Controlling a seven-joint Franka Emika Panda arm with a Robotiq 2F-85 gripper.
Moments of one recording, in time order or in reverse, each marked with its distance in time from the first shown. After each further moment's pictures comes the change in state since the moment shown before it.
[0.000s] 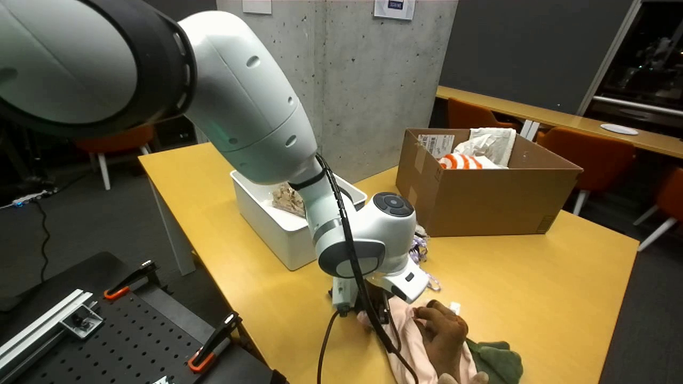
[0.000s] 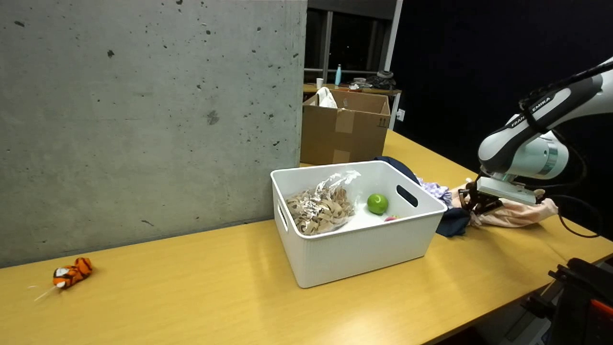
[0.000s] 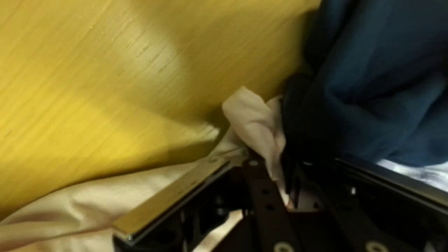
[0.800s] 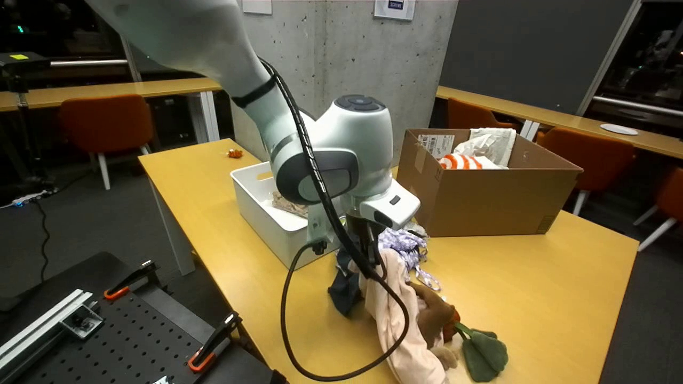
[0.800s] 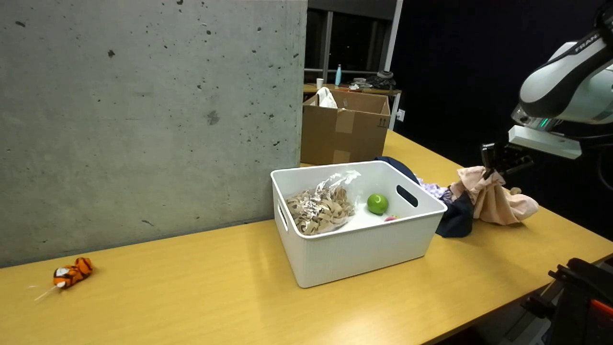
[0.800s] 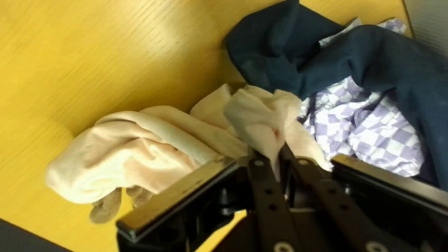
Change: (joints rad) arm 0.168 -0.464 -0.123 -0.371 -0.041 0.020 0.036
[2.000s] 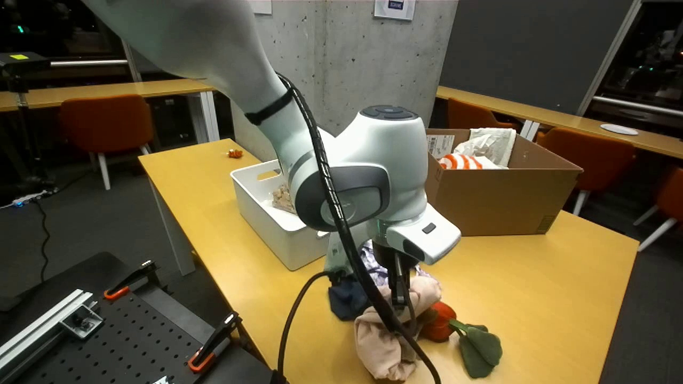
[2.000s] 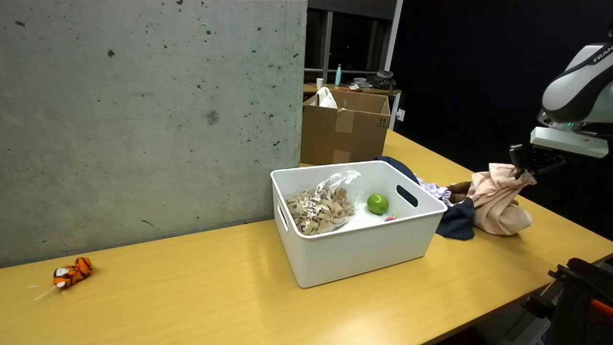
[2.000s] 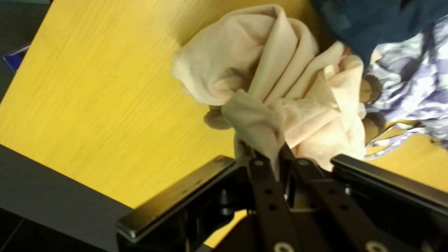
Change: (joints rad) arm -0.013 0.025 -0.137 0.008 -0.100 -0.017 0.123
